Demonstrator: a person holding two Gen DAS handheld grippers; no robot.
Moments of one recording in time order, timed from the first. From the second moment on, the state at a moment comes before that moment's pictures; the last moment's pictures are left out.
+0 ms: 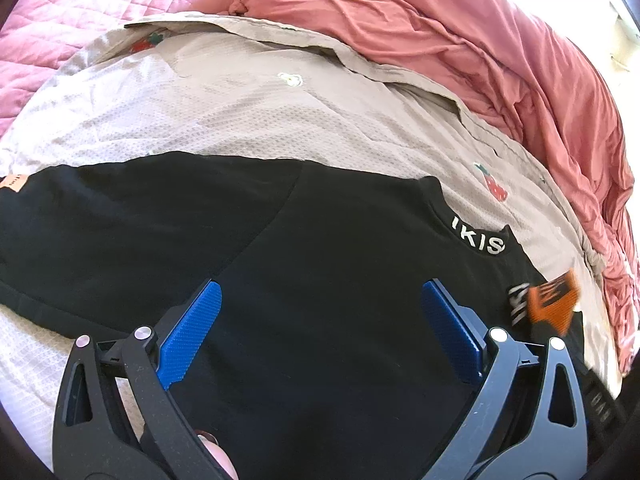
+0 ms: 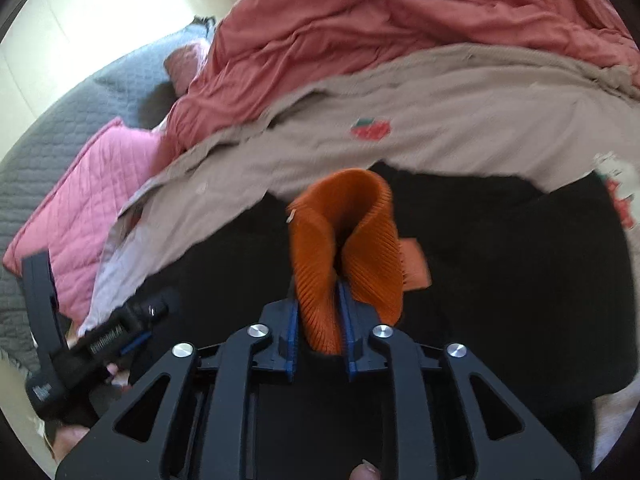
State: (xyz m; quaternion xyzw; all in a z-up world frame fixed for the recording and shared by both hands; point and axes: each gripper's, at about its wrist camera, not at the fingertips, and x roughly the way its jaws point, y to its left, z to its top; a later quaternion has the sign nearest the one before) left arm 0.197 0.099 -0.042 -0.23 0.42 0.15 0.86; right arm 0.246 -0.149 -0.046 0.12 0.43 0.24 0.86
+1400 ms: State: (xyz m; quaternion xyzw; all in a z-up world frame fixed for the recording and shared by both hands) left arm 0.221 -0.005 -0.046 -0.11 0.42 -0.26 0.86; right arm 0.250 -0.233 -0.064 0.07 0.49 0.13 0.86
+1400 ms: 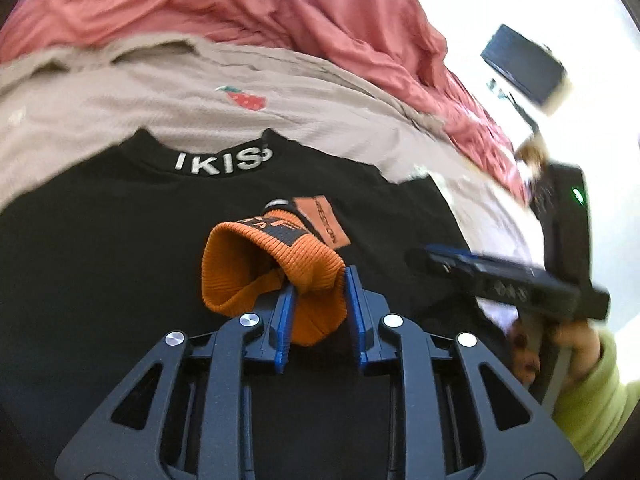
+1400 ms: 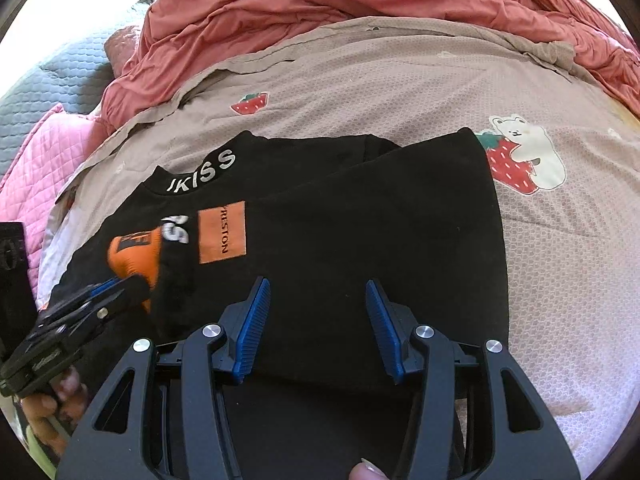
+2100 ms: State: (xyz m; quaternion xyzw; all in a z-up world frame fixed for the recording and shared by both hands) left arm 0.232 -0.005 -0.063 -0.07 0.41 -0.20 0.89; right arm 0.249 -0.233 -0.064 0.08 0.49 0.13 0.86
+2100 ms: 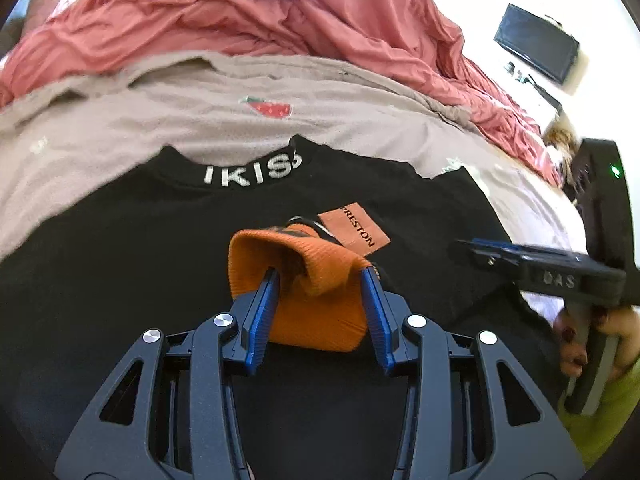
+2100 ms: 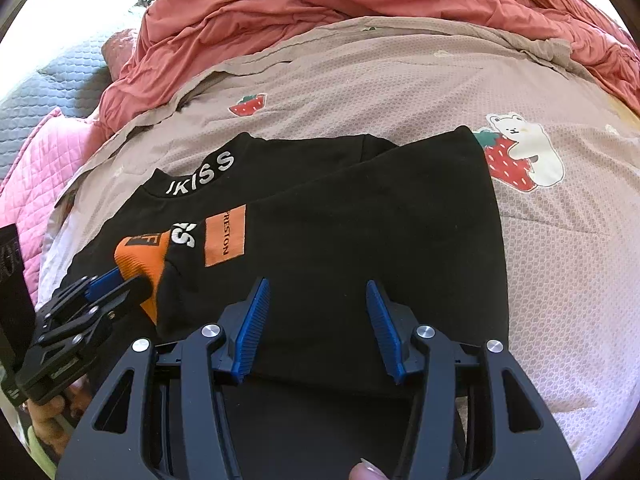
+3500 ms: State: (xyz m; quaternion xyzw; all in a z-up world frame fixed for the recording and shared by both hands) left arm 0.228 0.012 -0.071 -0.22 0.46 -0.11 0.85; right arm 0.221 -0.247 -0.048 0.09 0.45 0.12 0.88
